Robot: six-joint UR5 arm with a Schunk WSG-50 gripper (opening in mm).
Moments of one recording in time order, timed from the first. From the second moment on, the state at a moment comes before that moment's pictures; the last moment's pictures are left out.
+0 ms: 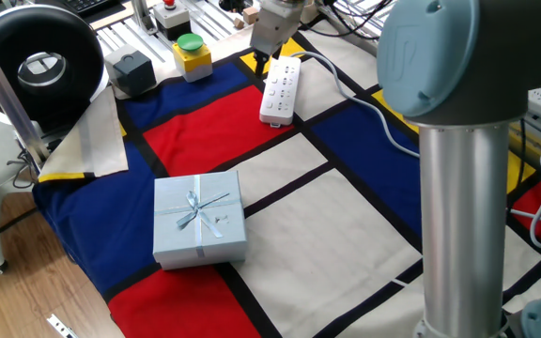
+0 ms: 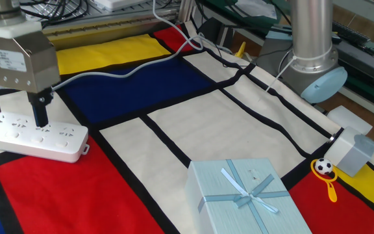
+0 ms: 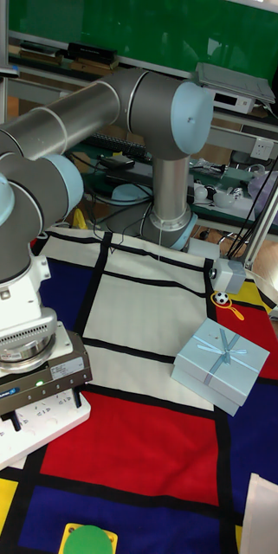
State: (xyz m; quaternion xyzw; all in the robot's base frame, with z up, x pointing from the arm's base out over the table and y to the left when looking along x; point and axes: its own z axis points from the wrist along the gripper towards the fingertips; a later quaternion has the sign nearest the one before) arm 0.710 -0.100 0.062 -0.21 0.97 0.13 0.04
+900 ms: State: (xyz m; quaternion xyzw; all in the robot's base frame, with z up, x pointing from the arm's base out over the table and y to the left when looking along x) arm 0.710 -0.091 0.044 -0.21 0.97 0.12 0.05
